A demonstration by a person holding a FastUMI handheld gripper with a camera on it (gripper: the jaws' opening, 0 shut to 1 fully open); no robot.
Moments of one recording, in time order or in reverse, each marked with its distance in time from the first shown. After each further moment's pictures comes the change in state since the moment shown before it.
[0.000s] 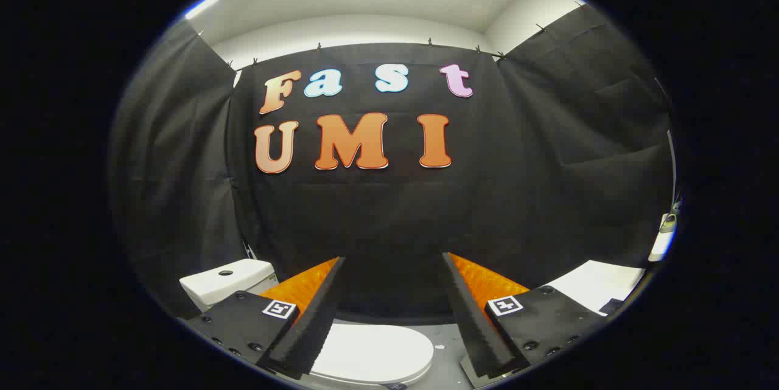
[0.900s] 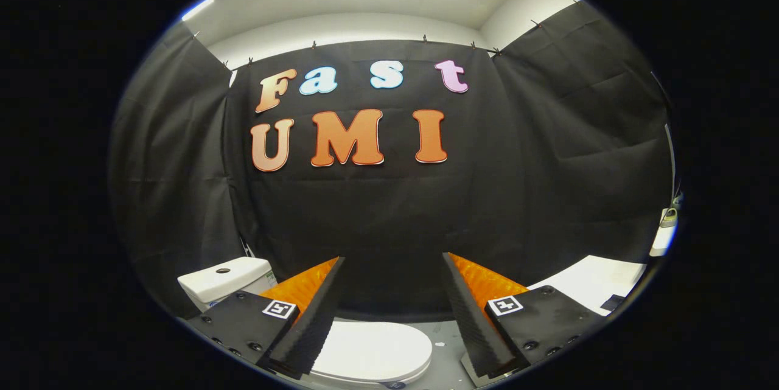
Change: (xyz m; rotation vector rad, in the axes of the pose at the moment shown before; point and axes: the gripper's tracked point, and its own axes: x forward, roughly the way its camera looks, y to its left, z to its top) arm 0.001 -0.011 -0.014 0.006 0.005 -0.007
